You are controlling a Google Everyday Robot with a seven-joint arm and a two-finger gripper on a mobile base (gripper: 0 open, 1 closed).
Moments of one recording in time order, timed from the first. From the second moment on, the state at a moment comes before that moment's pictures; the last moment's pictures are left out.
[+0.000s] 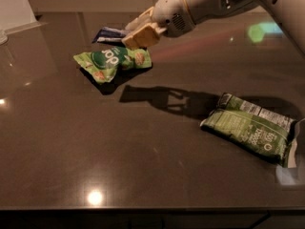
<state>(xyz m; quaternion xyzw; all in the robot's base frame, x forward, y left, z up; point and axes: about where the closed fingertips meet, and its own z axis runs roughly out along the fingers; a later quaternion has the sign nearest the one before) 0.587 0.041 0.986 -0.59 0.64 0.30 0.39</state>
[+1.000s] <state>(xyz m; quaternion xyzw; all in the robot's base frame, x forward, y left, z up) 0.627 0.021 0.947 -0.58 0.69 0.24 0.35</state>
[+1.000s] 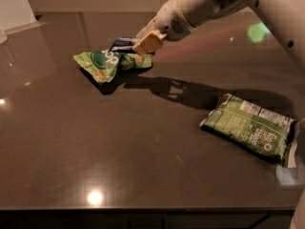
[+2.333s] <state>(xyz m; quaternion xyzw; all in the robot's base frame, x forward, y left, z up) 0.645 0.006 0.887 -0.53 0.76 0.21 0.30</state>
